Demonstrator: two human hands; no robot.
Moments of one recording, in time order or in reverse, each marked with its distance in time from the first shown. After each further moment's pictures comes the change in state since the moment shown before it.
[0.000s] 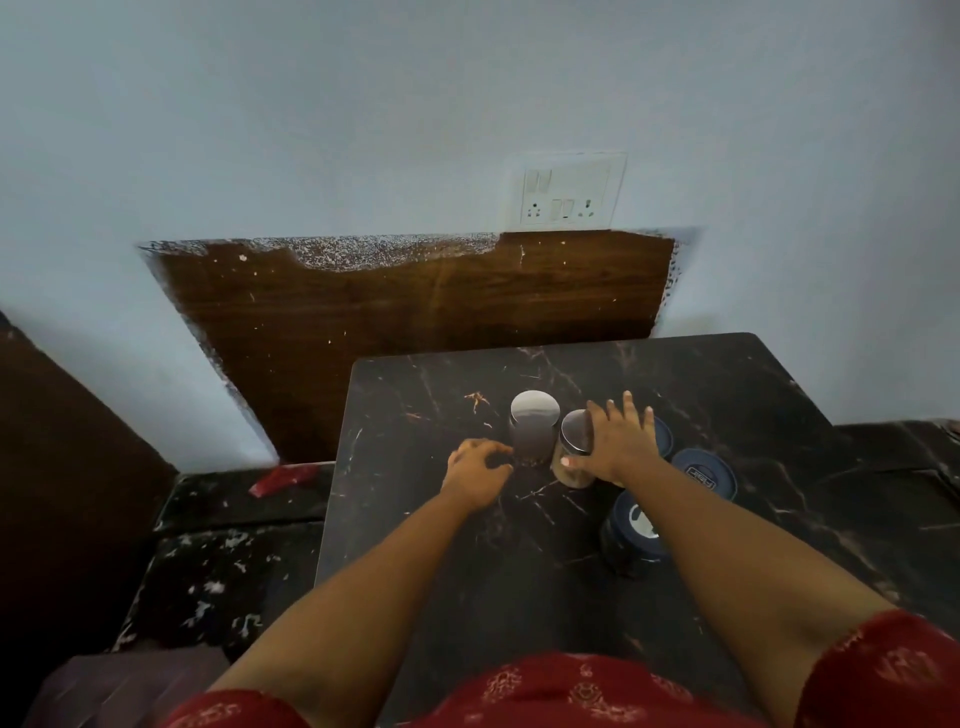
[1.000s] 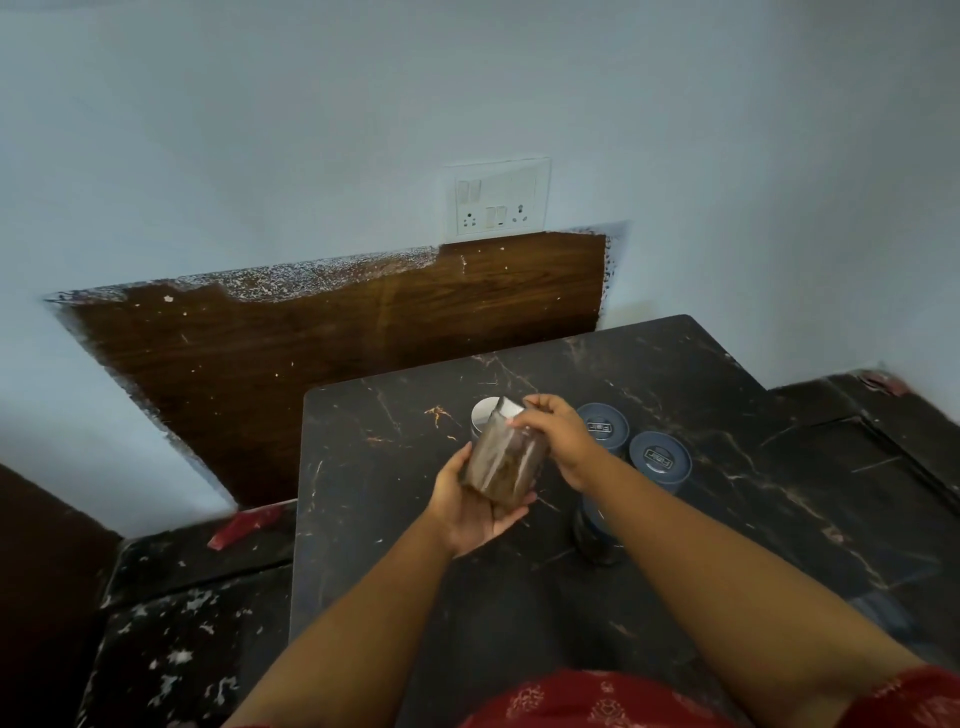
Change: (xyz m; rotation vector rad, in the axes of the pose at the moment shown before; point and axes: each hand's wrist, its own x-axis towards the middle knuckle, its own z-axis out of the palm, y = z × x) left_hand -0.011 0.012 0.014 -1.373 -0.637 -0.457; right_hand -0.045 -0.041 -0.038 1.589 -0.046 0.133
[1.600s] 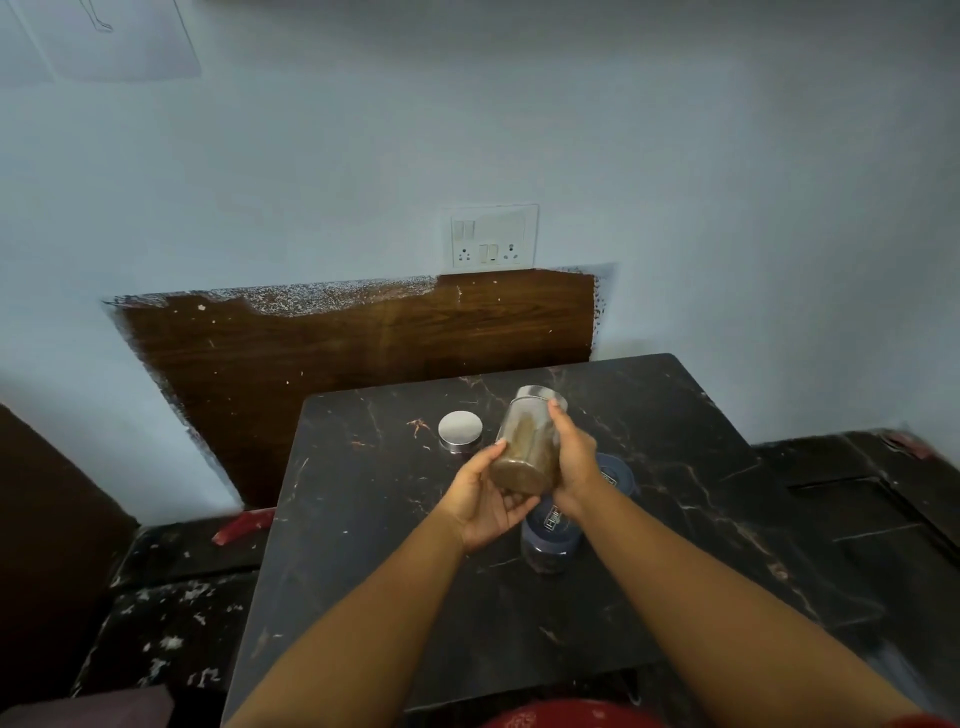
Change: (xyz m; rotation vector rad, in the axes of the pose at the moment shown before) left_hand -0.014 -0.059 0.113 0.058 -0.069 0.225; right_hand -0.053 -0.007 -0.072 0.478 0.119 0.075
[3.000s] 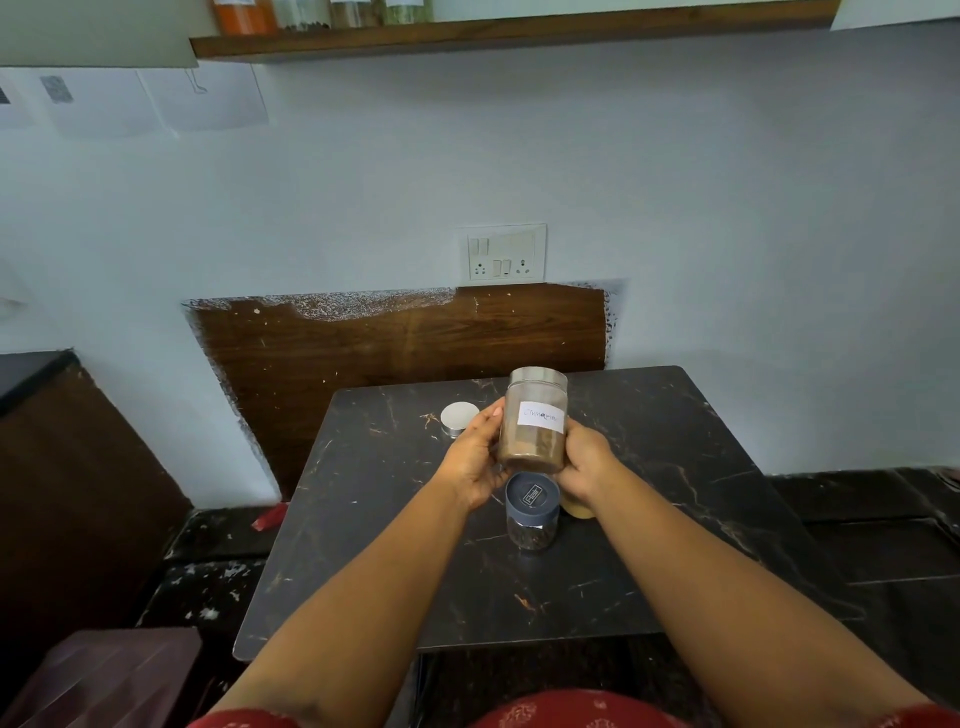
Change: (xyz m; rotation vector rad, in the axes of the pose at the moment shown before) left_hand -0.029 -0.026 0.067 0.107 0.265 0.334; right_hand -0.044 -0.033 -0.047 0.022 -0.145 0.191
